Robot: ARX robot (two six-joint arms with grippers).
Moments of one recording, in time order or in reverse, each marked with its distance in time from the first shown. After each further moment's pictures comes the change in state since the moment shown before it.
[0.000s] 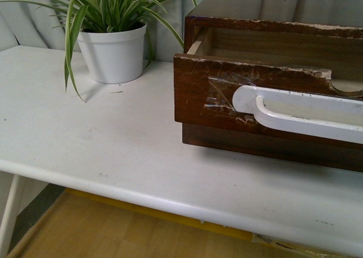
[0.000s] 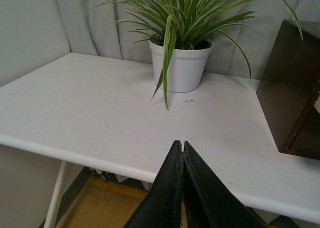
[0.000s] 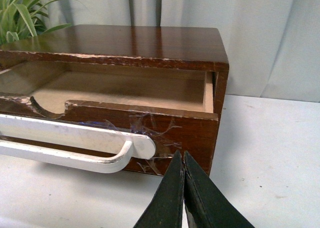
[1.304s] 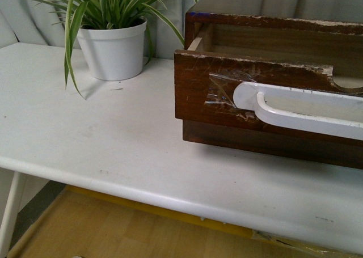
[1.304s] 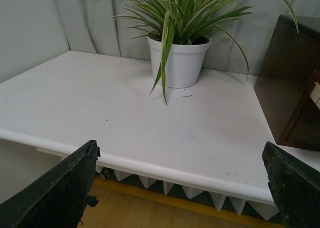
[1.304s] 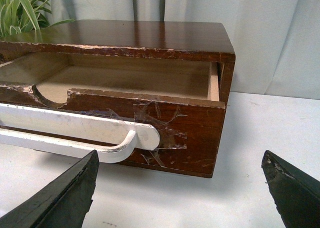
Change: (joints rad) left arm 0.000 -0.188 -0.040 -0.142 0.002 0.000; right arm 0.001 -0.042 -0.043 0.002 -0.001 0.001
